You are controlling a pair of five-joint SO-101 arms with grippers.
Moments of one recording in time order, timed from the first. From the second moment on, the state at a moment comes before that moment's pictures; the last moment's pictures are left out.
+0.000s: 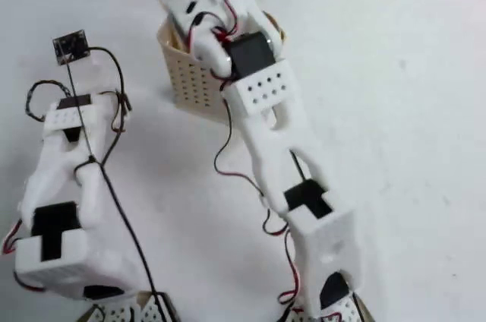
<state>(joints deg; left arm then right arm) -18.4 5.8 25.8 40.0 11.2 -33.0 26.7 -58.1 39.5 16.1</state>
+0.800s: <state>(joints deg) -18.4 5.8 25.8 40.0 11.2 -30.9 29.9 -59.1 38.9 10.1</state>
